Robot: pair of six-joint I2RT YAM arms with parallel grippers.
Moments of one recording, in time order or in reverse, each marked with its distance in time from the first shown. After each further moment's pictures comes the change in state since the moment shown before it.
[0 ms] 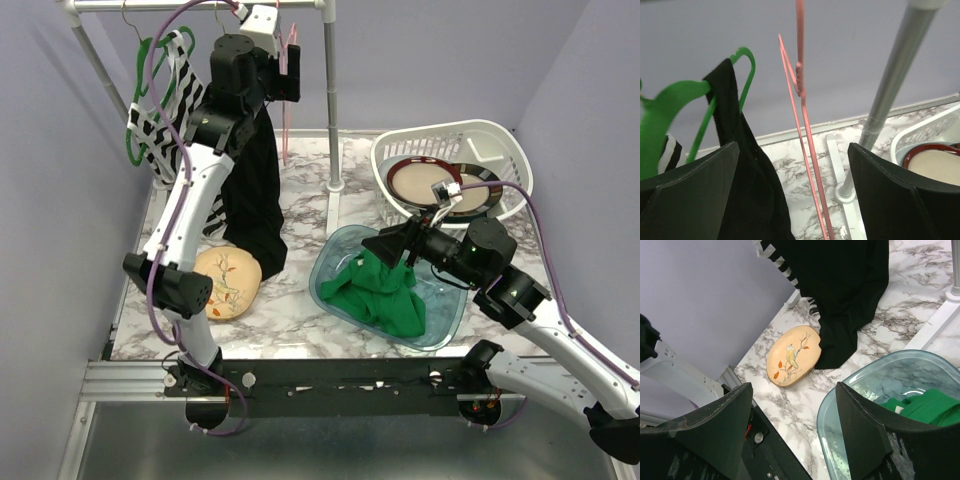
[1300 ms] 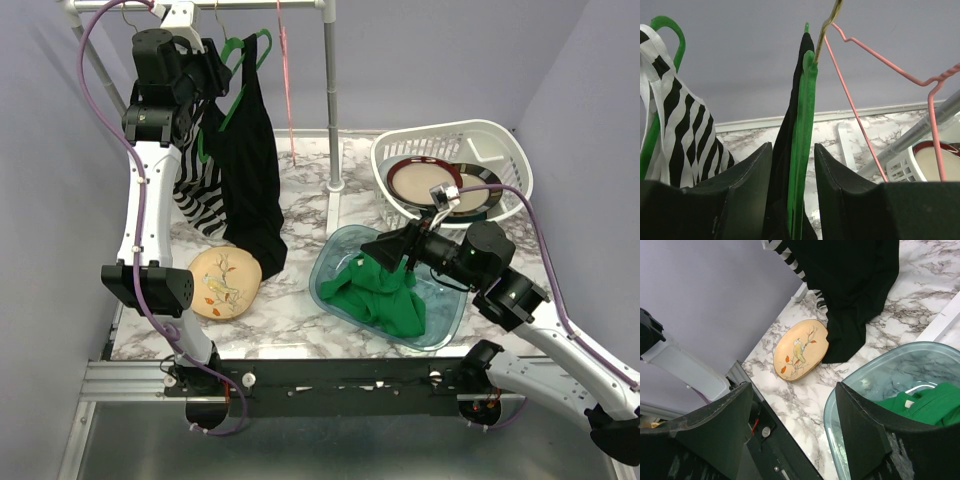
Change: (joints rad) left arm 0.332 -0.008 -0.019 -0.060 0.334 -0.134; right arm 0.000 -0.014 -0.032 0.014 -0.033 0.036
